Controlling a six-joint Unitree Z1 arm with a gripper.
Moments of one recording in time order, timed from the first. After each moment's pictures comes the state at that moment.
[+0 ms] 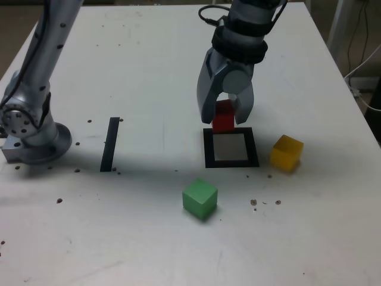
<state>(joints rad) 0.07 2.15 -1.73 1.43 -0.04 -0.02</state>
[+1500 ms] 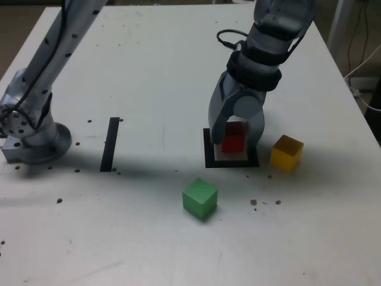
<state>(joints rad) 0.01 2.27 -1.80 1.43 -0.05 0.01</state>
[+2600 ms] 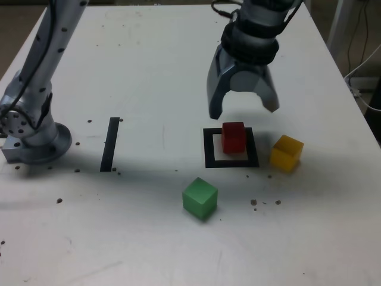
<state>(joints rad) 0.00 2.18 -1.86 1.51 0.07 -0.02</state>
